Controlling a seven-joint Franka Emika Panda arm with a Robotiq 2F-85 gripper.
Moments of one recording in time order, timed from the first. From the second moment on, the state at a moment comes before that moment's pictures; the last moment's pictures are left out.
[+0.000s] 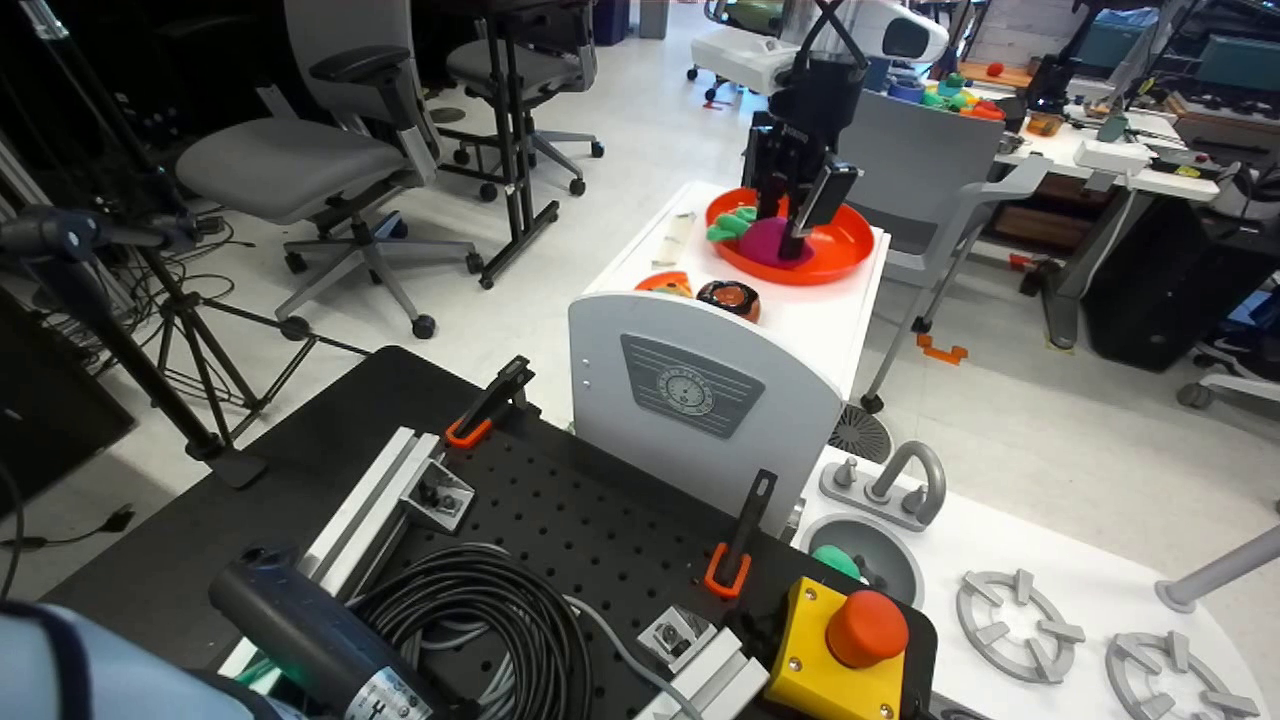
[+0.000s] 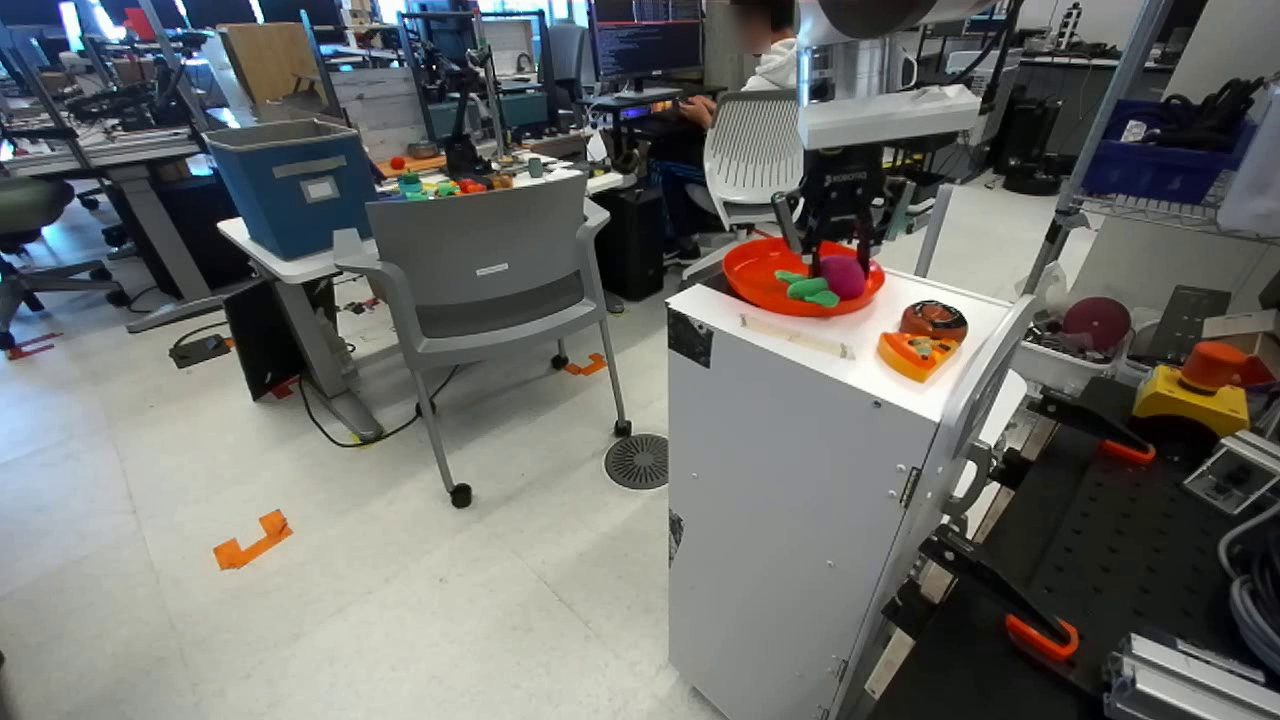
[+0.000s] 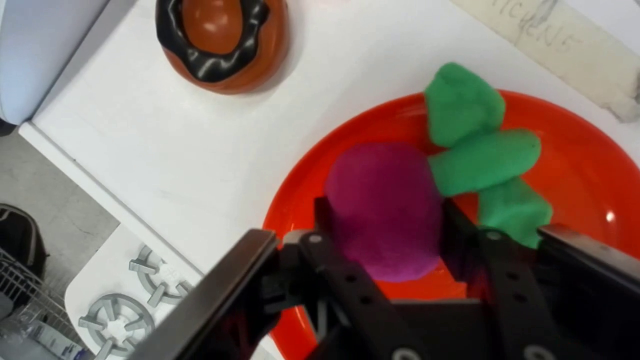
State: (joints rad) arm 0.09 0.42 -0.12 -1.97 -0.01 2.25 0.68
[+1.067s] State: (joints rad) arm 0.08 0.37 -0.12 -2.01 0.00 2.30 0.69
